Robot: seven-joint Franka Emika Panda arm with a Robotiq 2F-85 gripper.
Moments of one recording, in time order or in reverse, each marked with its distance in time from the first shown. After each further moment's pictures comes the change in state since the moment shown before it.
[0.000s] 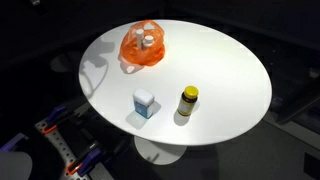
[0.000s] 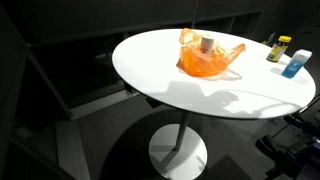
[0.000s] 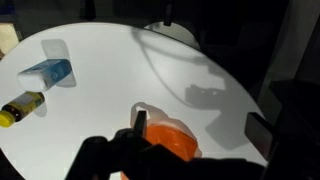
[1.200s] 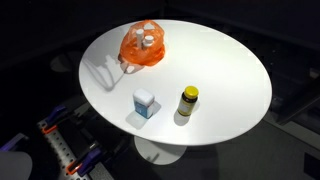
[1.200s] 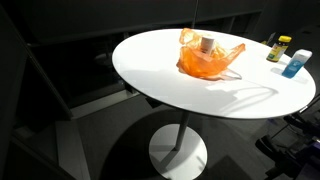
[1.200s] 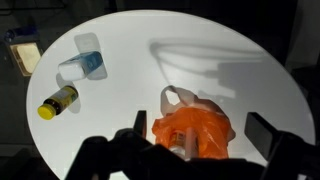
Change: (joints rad) arm -0.128 0.125 -0.077 0.189 -0.092 -0.110 0.000
